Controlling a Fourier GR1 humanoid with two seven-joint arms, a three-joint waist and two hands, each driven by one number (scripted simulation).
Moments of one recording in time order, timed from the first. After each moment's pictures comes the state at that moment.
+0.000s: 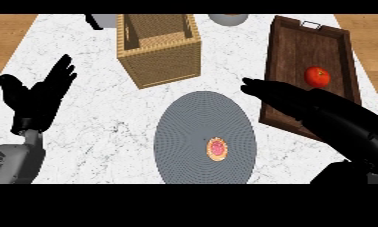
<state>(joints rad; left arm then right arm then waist) -0.19 0.41 0.00 -1.38 0.24 0.06 0.19 -0.36 -0.39 0.16 -2.09 0.05 0.77 0.58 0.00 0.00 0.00</state>
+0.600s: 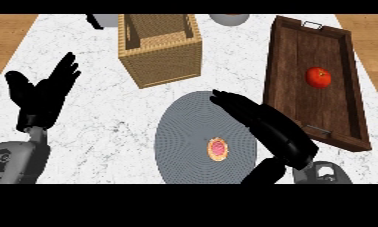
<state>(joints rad) -0.21 0.38 0.01 -1.39 0.20 0.06 0.21 -0.18 -0.20 0.35 -1.84 0.50 0.46 0.14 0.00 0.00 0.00</state>
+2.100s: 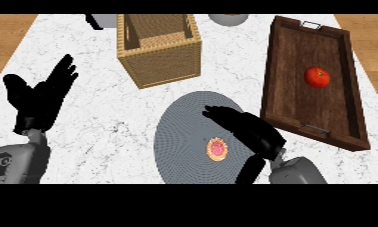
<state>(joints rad) -0.20 0.30 0.12 -1.41 0.09 -0.02 0.23 -0.16 -0.14 0.36 -1.49 0.75 0.43 -0.16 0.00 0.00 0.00</state>
